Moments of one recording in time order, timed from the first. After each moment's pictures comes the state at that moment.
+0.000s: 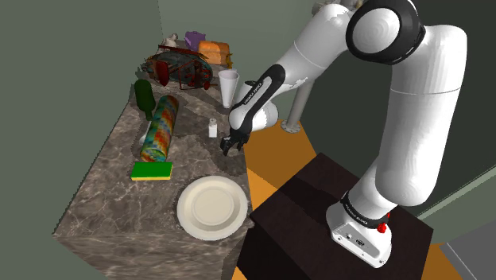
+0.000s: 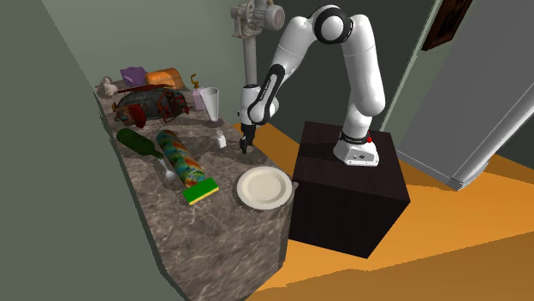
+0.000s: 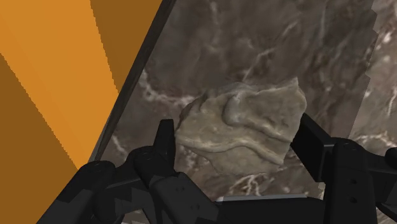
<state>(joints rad) 0.08 0.44 0.10 -2.34 0.32 2.85 -0.05</state>
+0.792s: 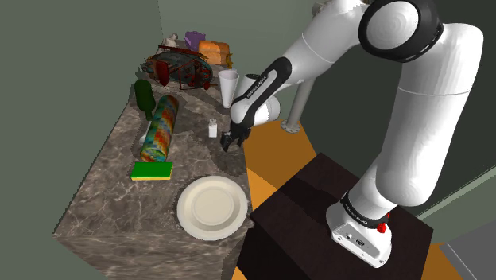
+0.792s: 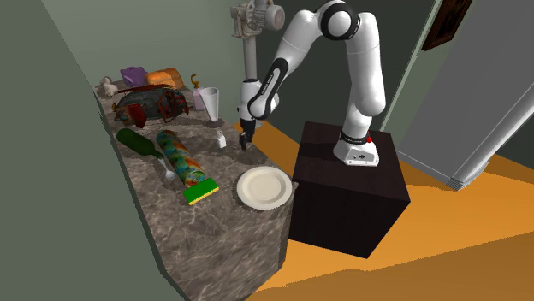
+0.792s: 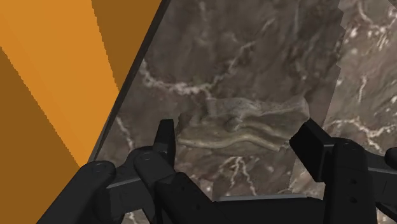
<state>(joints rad) 0.09 0.36 0.09 -2.36 0.30 2.80 -0.02</state>
